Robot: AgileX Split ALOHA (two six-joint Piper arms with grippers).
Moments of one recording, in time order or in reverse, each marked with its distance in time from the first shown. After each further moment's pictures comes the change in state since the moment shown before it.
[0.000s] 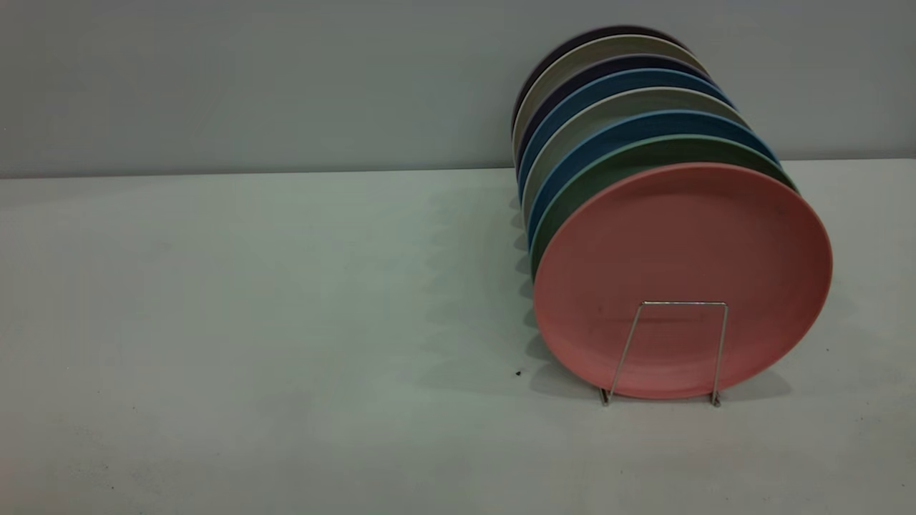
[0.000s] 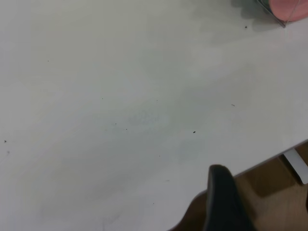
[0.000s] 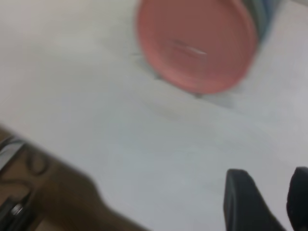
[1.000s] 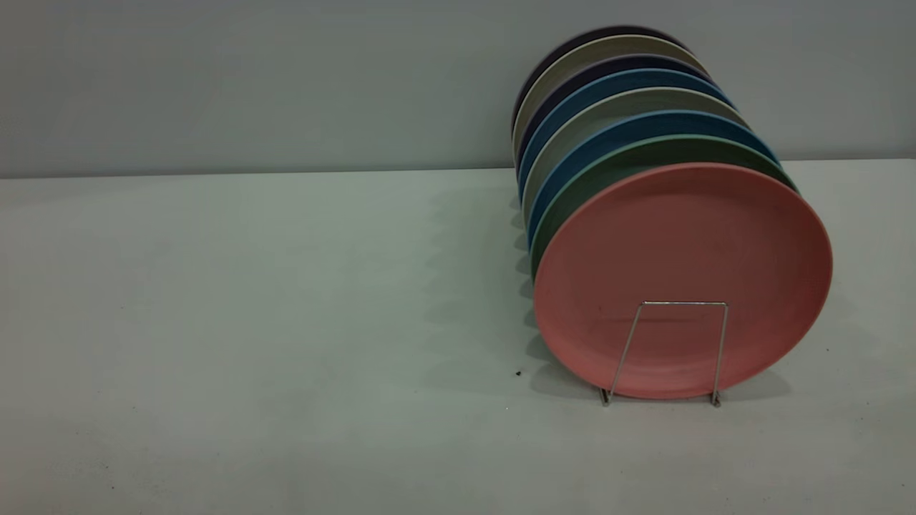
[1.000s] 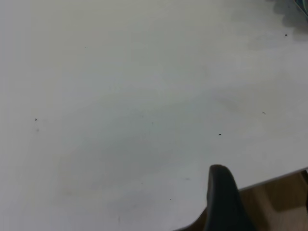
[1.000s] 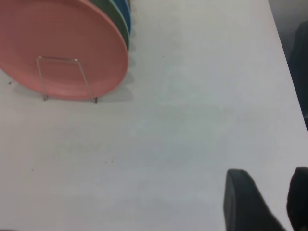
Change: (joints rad) left arm 0.153 0.000 0.000 0.001 0.000 0.000; right arm -0.420 0.000 0.000 0.002 0.000 0.000
